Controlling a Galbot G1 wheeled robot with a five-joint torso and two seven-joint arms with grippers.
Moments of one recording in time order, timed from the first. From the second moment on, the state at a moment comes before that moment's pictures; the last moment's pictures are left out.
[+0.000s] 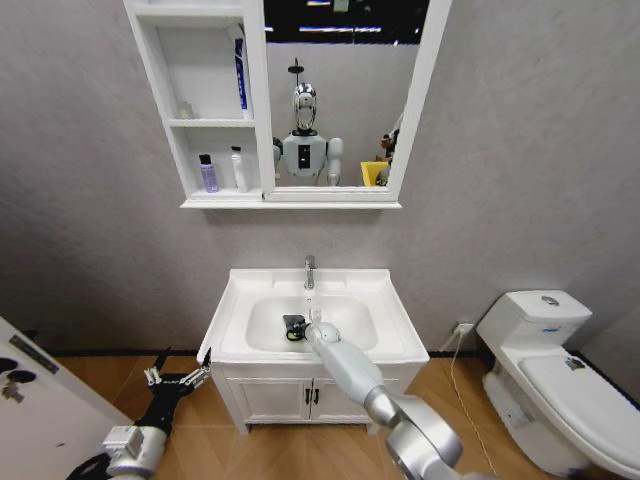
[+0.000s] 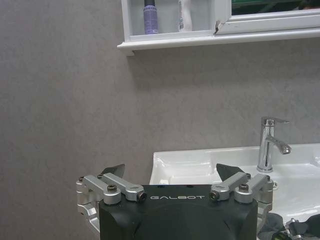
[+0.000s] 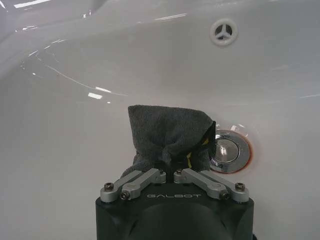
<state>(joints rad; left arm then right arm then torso) 1.69 -1.32 -0.76 -2.22 -0.28 0.04 0.03 -0.41 1.61 -0.01 0.69 0.59 -0.42 0.07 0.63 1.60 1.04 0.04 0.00</state>
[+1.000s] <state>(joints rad) 1.69 -1.32 -0.76 -2.22 -0.28 0.04 0.03 -0.52 1.14 0.13 1.06 0.51 -0.37 0.06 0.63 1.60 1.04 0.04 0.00</state>
